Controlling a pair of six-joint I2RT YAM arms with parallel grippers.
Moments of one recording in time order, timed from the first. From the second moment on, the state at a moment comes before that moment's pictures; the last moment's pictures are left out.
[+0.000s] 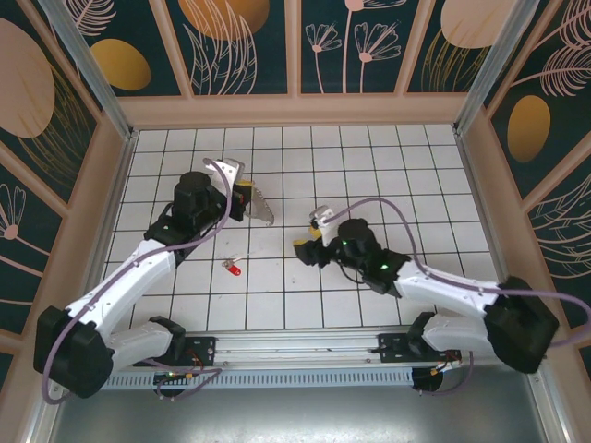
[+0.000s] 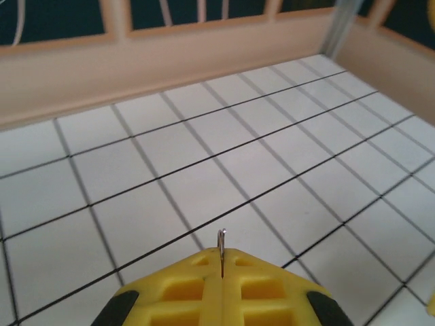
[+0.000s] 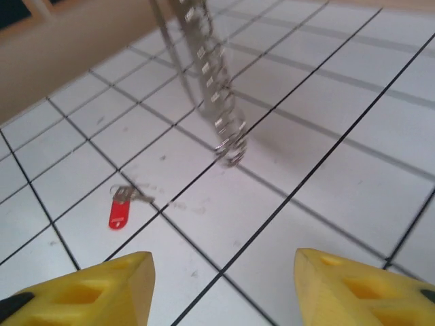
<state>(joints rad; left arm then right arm) -0.44 1.15 0.82 -0.04 0.17 -0.12 0.90 1.20 0.55 0.22 -0.06 0.19</state>
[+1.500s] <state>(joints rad) -0.08 1.14 0.86 -0.05 0.25 -0.30 1.18 2.23 1.44 0.04 0.07 0.12</state>
